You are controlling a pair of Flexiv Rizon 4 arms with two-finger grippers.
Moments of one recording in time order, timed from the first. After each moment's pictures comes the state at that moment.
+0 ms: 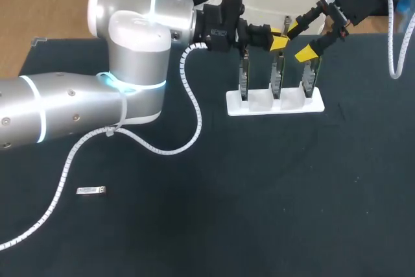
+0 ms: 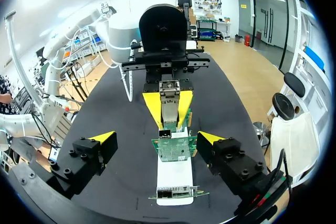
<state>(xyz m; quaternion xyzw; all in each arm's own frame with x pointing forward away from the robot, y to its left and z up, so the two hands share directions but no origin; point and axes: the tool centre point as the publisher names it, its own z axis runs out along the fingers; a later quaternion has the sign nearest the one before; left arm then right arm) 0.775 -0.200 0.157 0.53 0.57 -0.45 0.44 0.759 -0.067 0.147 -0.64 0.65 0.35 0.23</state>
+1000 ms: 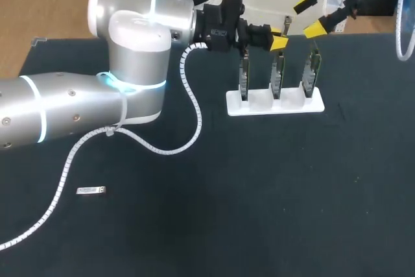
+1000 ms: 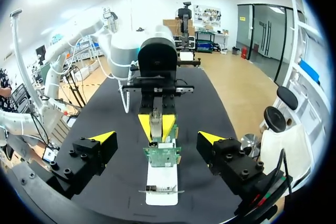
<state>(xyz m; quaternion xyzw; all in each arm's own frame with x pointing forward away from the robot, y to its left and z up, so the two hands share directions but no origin) 0.775 -0.200 0.157 0.53 0.57 -0.45 0.44 0.779 -0.075 0.194 -0.63 0.63 0.36 0.28</state>
